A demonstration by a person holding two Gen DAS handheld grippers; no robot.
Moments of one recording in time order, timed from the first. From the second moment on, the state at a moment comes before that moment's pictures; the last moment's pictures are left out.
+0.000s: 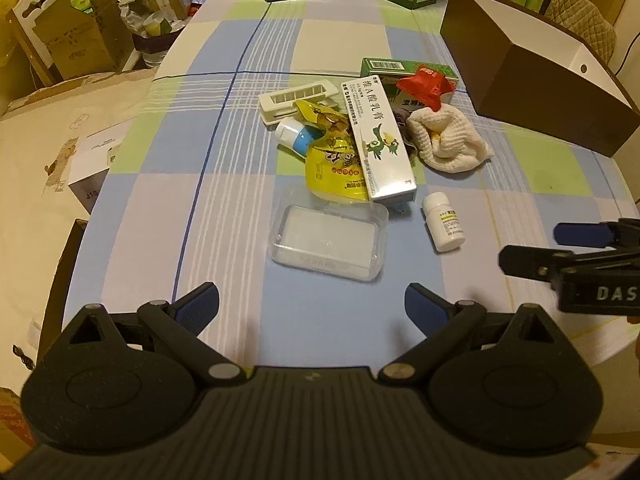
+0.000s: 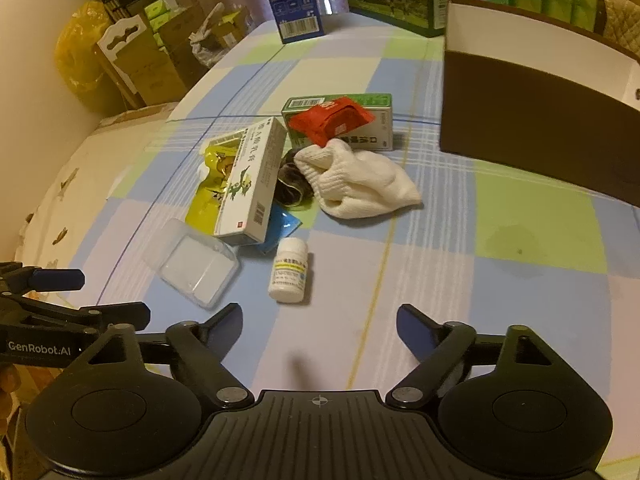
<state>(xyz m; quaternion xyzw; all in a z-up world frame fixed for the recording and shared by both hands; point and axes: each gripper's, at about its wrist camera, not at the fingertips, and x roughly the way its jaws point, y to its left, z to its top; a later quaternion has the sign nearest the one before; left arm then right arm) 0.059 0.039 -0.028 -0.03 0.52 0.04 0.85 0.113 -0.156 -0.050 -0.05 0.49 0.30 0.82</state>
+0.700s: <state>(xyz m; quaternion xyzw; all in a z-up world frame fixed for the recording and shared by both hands) 0.089 0.063 -0.043 -0.04 0.53 0.06 0.85 0.147 -0.111 -0.092 -0.05 0.52 0.31 0.80</state>
